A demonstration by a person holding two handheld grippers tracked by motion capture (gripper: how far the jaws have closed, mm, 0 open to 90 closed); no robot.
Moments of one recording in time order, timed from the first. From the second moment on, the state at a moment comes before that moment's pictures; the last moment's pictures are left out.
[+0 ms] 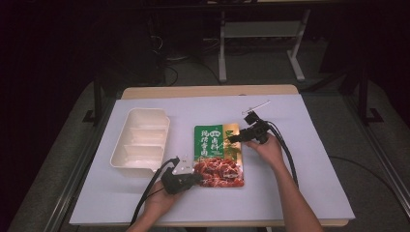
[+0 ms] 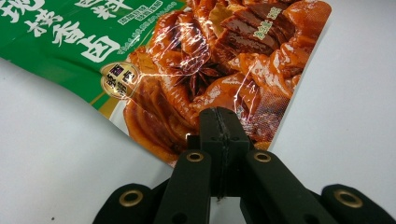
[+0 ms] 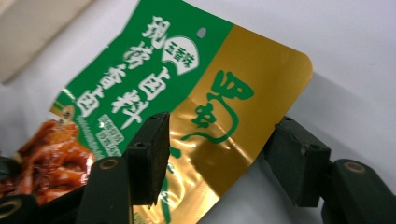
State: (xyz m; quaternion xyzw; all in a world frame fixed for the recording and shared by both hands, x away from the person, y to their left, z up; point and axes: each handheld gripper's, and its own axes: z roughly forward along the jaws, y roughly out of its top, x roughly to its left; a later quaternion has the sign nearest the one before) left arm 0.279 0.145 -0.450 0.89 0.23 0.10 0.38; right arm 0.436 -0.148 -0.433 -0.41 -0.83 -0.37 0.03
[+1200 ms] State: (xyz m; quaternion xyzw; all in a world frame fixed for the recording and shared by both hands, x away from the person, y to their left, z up) left arm 0.278 0.145 -0.451 0.89 0.23 0.10 0.39; right arm 0.428 -0.140 -0.432 -0.36 -0.83 -0.41 0.11
